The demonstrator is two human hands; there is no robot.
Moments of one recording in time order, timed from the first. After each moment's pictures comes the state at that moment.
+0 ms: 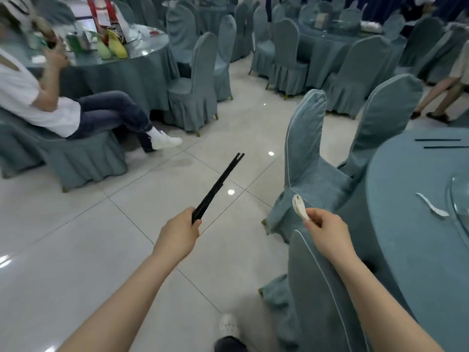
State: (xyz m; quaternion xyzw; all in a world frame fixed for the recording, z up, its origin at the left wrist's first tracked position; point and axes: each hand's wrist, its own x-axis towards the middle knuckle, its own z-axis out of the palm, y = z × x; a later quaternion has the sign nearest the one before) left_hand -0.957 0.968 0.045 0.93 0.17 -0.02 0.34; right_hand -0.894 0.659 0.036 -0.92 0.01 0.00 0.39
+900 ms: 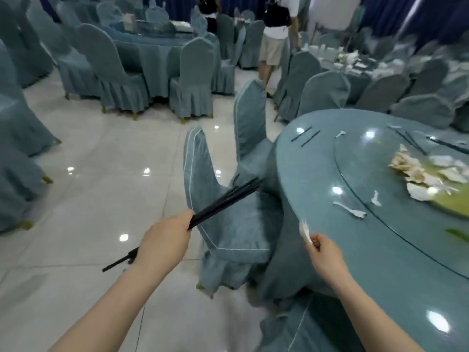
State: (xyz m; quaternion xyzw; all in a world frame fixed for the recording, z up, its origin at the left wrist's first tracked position) left_hand -0.468 0.869 0.070 0.94 -0.30 -0.03 0.15; right_hand -0.652 0.583 0.011 -0.85 0.41 -0.10 0.32
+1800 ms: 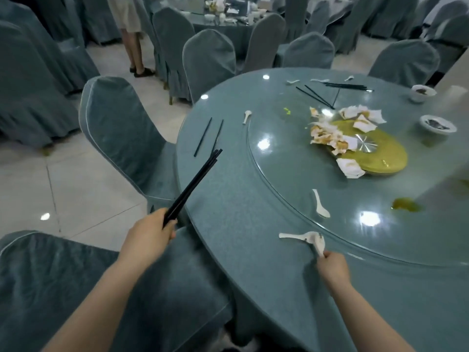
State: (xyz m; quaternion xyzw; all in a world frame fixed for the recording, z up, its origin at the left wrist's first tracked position) left_hand -0.263 0.465 0.038 0.86 -0.42 -0.20 0.22; right_hand -0.613 0.315 -0.068 -0.53 0.76 -0.12 0.36
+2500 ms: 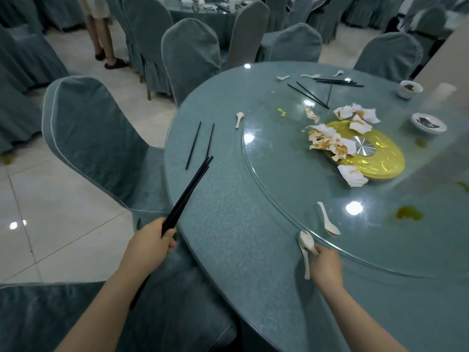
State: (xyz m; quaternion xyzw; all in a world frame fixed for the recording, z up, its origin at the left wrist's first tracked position) left_hand -0.204 0.393 0.018 0.83 -0.41 -0.28 0.23; right_hand -0.553 0.270 -0.080 -0.60 0.76 -0.10 0.23
